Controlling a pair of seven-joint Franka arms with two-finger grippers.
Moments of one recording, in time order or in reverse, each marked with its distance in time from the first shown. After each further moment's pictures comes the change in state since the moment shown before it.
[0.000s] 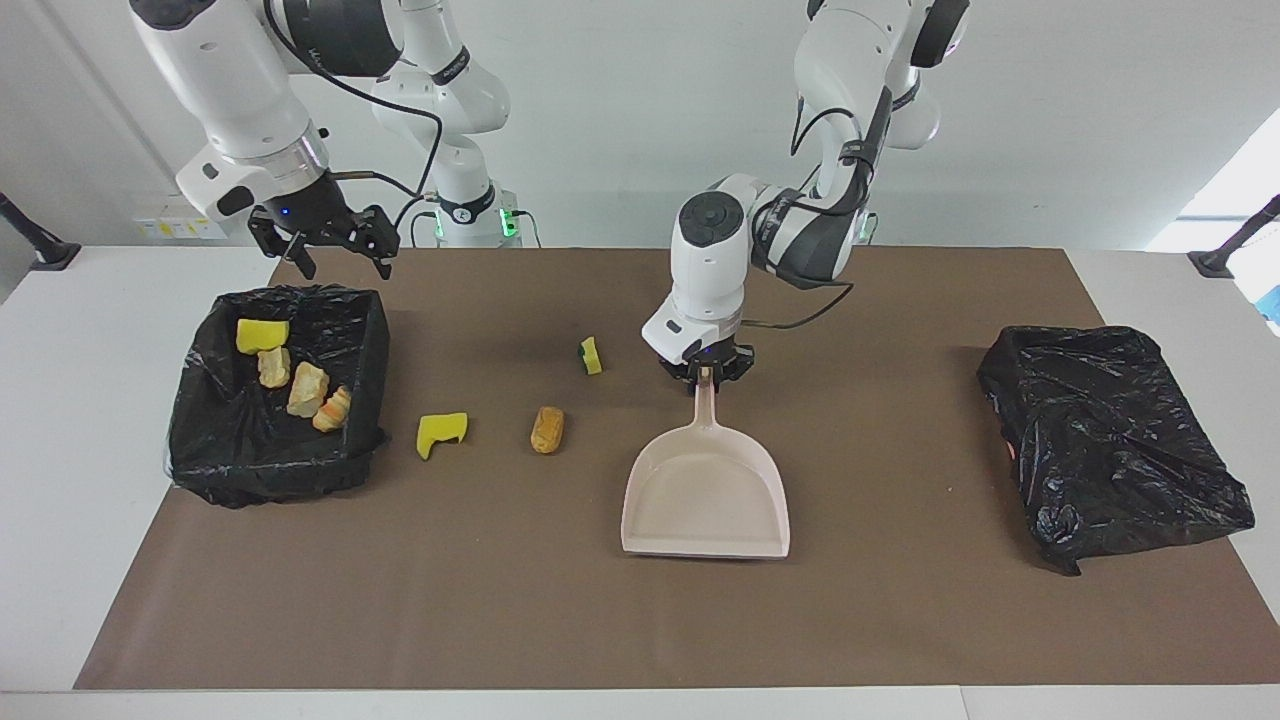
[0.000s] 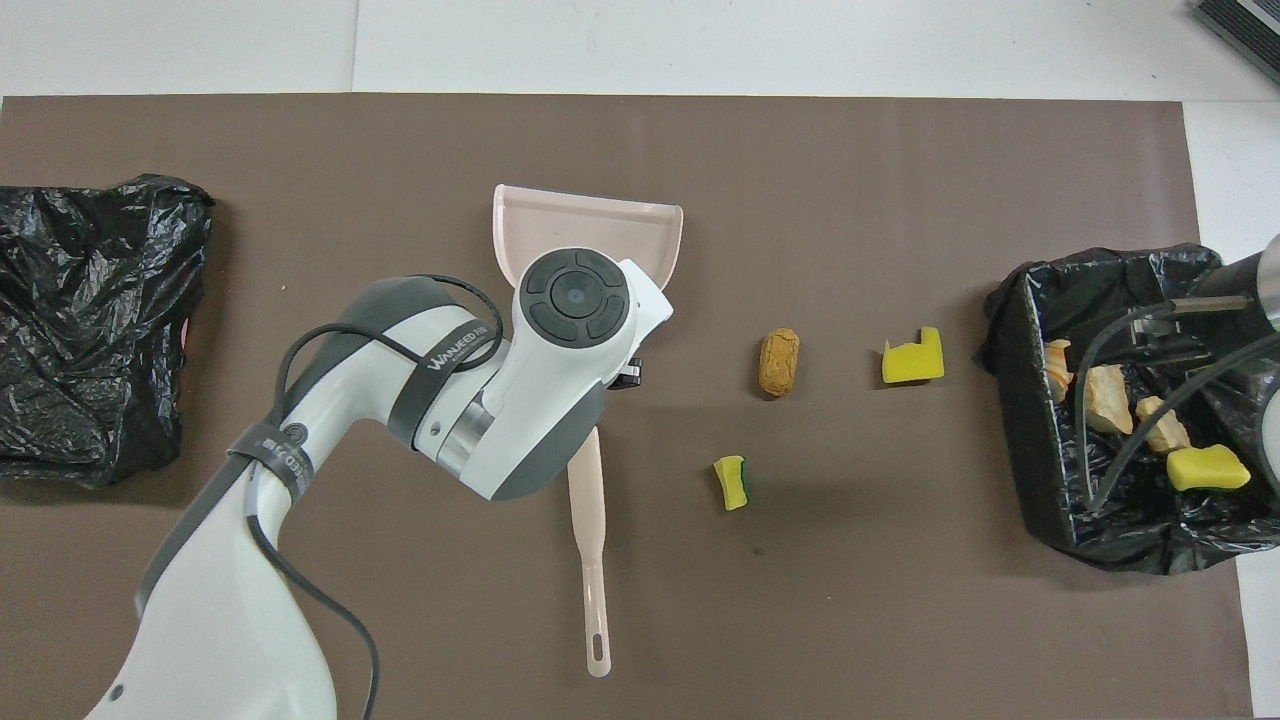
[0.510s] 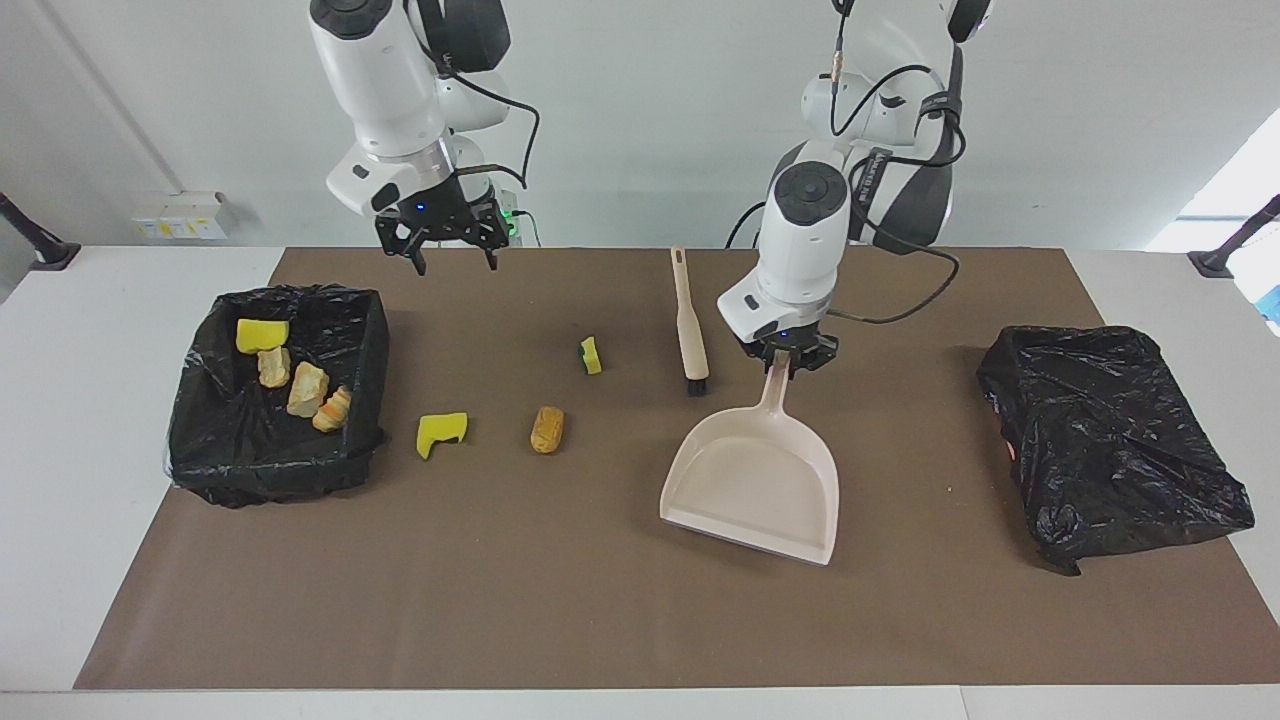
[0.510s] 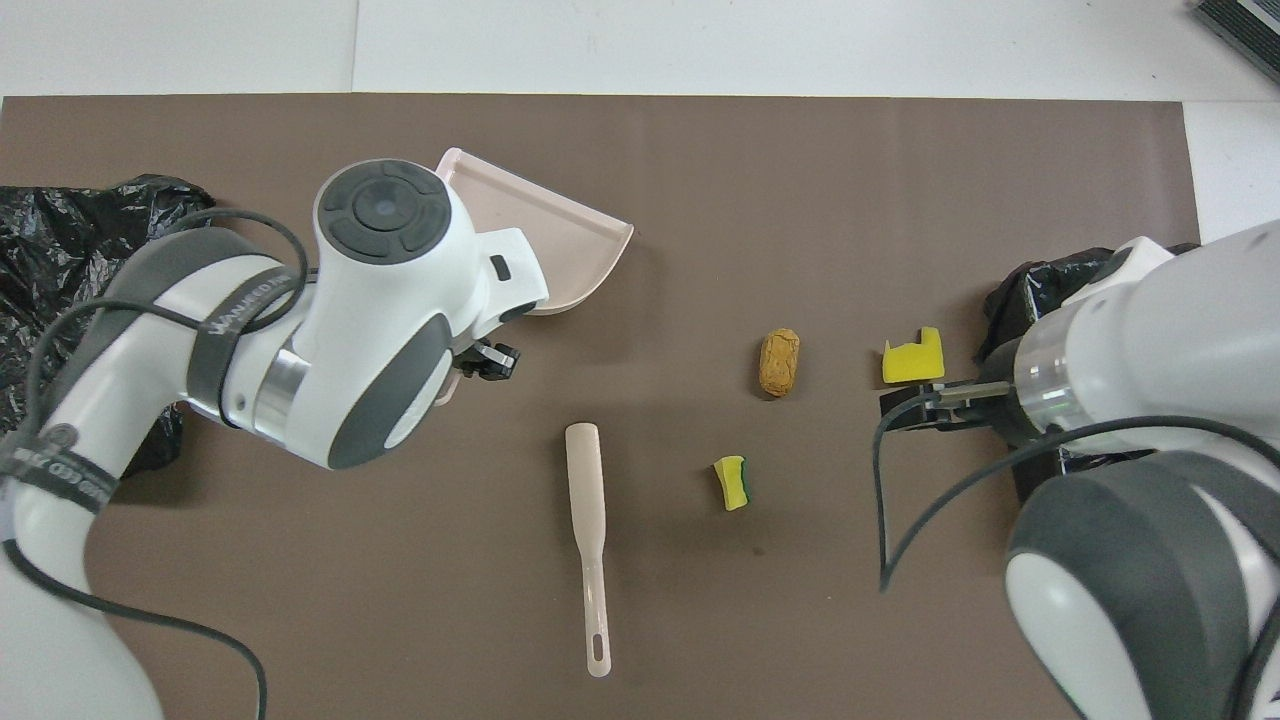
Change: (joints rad) left arm 0.174 -0.114 0.006 -0.001 0.003 -0.194 0.485; right arm 0.241 -0.094 0.013 -0.201 0.054 0.134 0.224
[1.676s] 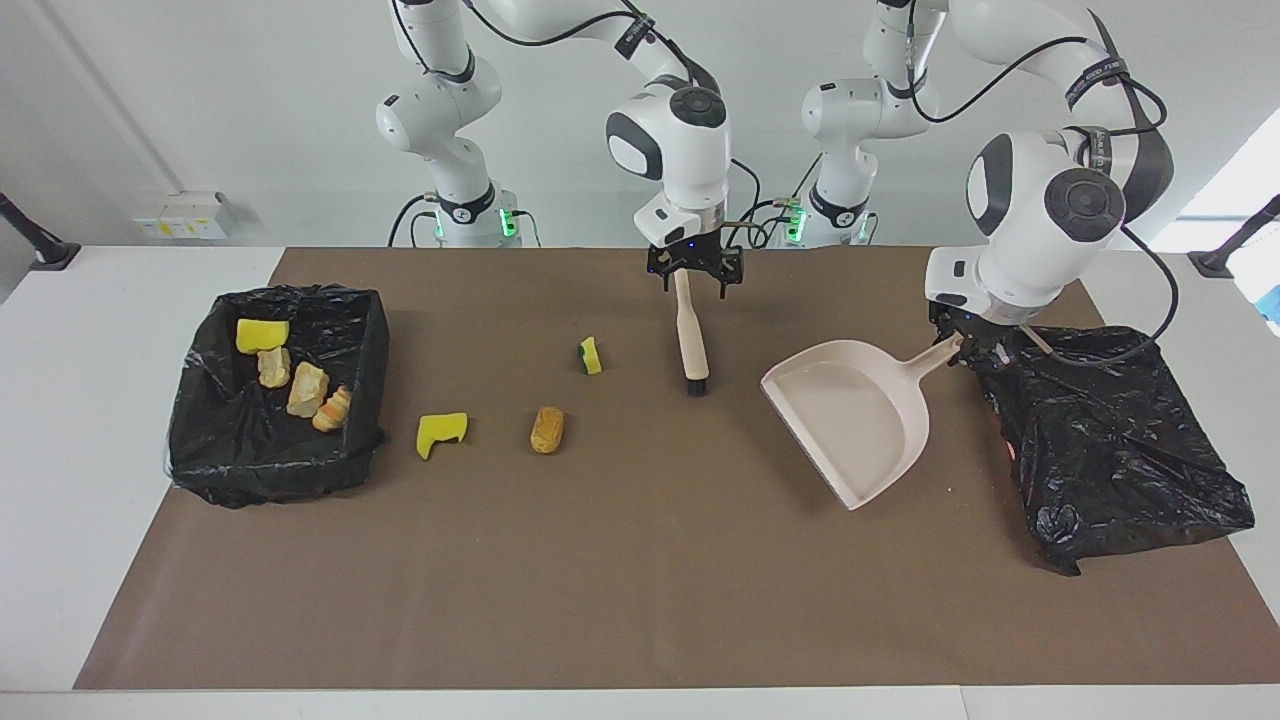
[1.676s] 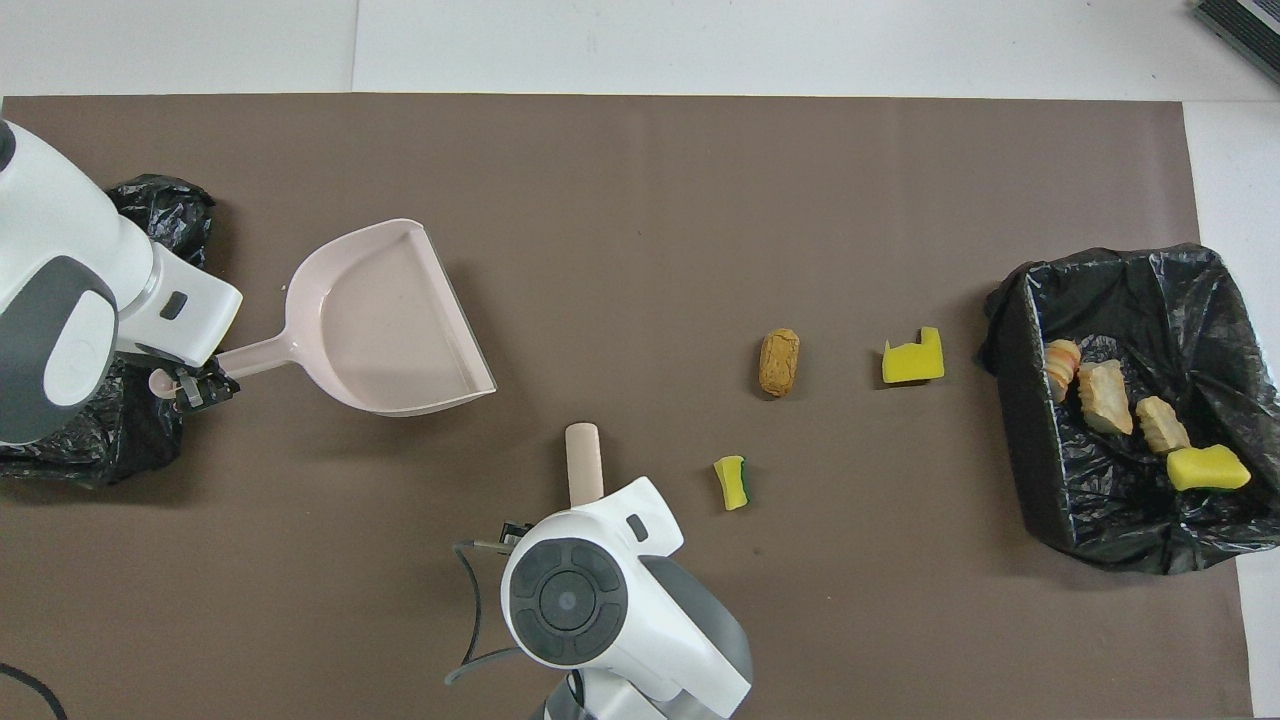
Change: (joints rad) left arm 0.352 -0.123 0.001 -0.160 0.000 -0.017 1.079; right arm 0.582 0.282 0.005 -0.151 -0.001 0.485 0.842
